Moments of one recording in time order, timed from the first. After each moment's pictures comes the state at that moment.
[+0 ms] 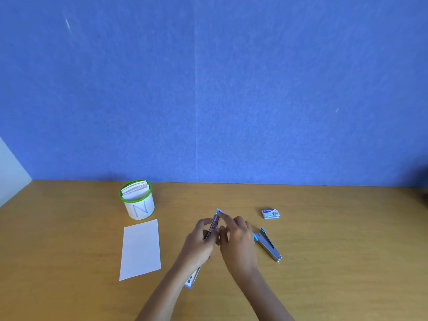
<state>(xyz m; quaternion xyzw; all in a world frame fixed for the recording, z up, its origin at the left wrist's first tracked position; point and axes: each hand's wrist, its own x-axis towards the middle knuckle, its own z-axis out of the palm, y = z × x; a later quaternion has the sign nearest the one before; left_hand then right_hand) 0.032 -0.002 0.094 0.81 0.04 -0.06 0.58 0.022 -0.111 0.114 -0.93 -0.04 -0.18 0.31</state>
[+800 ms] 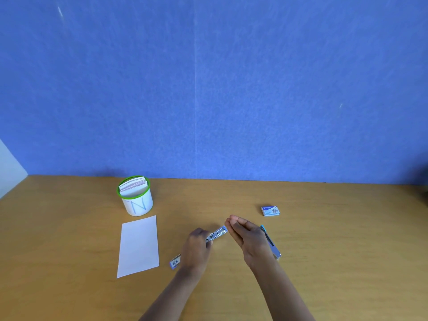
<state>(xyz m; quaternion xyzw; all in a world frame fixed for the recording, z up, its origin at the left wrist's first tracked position) 0.049 -0.010 0.034 0.96 0.03 0.04 0.29 0.047 -0.143 0.101 -0.48 0.20 0.08 0.85</state>
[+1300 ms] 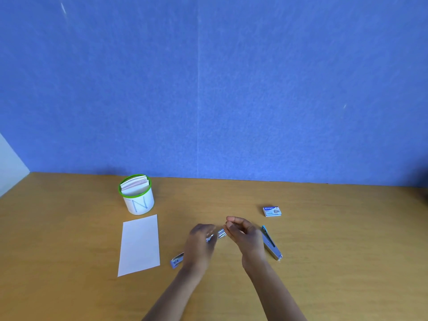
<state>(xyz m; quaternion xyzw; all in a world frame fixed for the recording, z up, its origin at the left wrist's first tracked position) 0.049 -0.015 0.046 0.89 0.05 0.09 0.44 0.046 -0.134 0.090 -0.64 0.16 0.03 0.75</state>
